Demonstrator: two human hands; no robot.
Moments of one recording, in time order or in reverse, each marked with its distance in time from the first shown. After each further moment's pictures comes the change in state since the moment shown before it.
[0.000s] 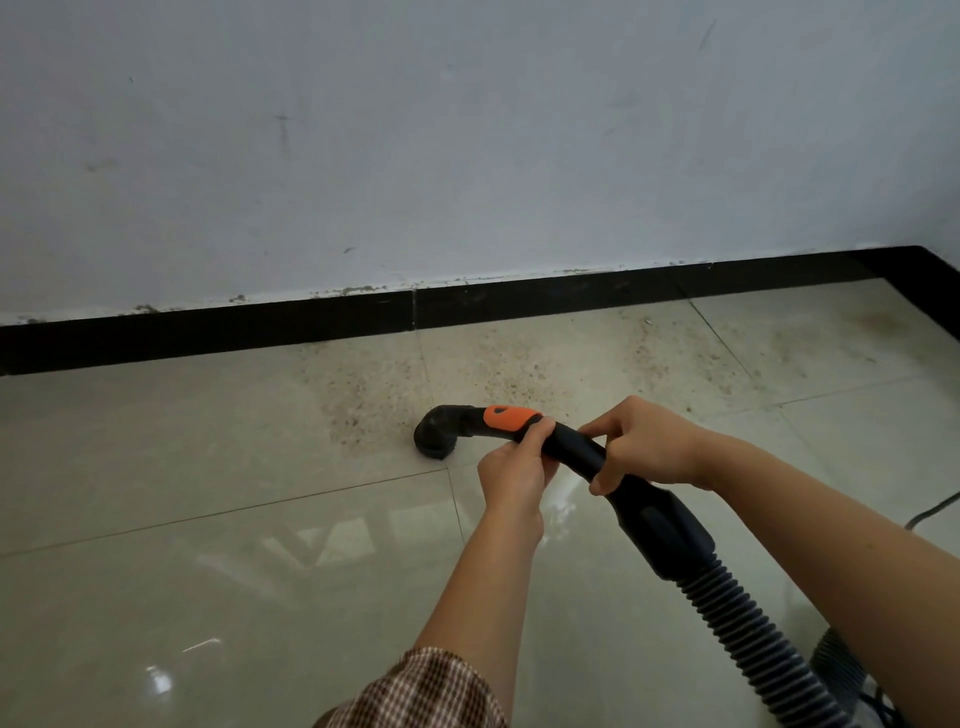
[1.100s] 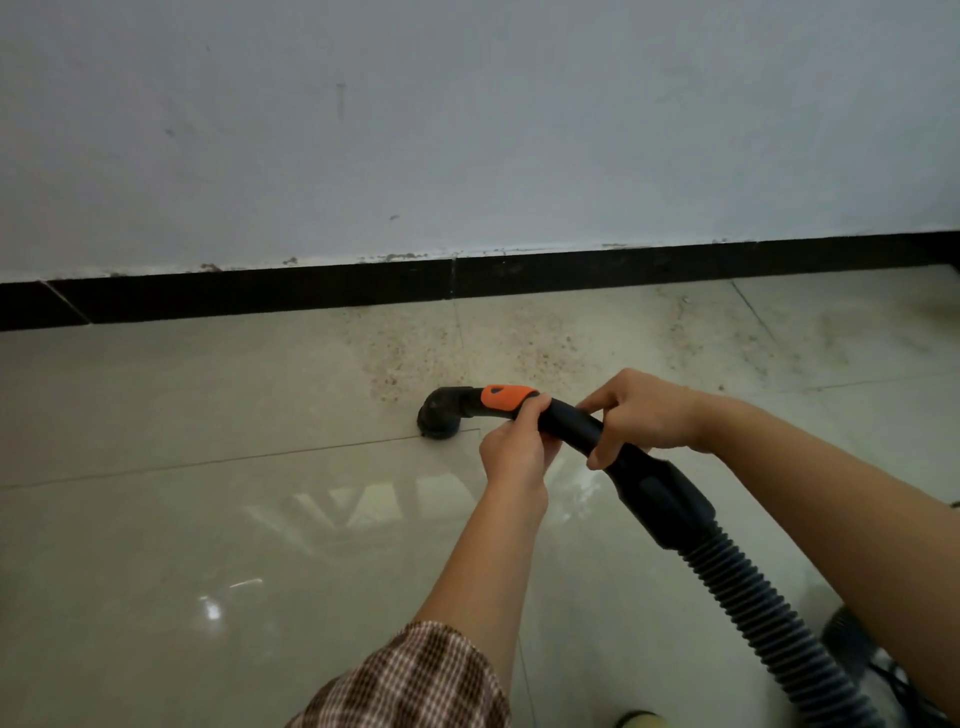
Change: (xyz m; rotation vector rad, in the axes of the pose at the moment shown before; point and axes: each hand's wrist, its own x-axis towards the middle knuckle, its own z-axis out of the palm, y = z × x) left_hand -0.028 0.008 -0.028 -0.103 0.067 0.024; right_hand -0.001 -0.025 0.016 -0.041 -0.121 -0.052
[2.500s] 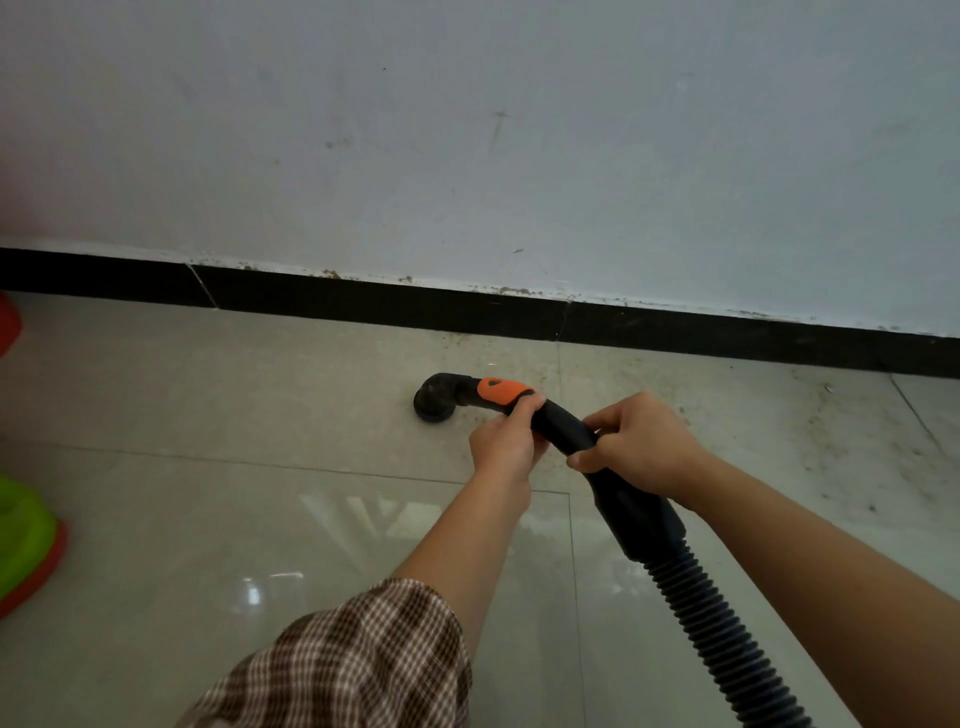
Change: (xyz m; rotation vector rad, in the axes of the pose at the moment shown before) left_hand 0.086 0.098 -0.051 -0.006 0.153 0.145; right_hand 0.096 -0.084 0.040 0.015 0.232 -0.116
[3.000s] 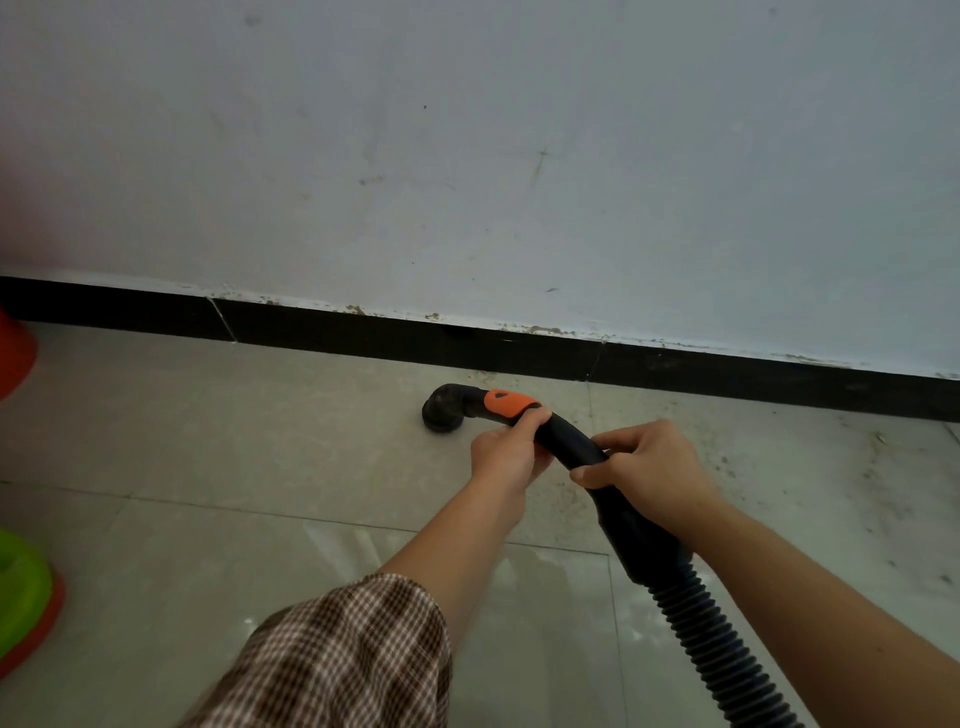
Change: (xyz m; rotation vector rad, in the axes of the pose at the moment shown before) left_hand 0.049 0.048 -0.011 0.098 -0.069 0.022; right_hand 0.030 -0.032 0.017 0.256 0.102 -0.003
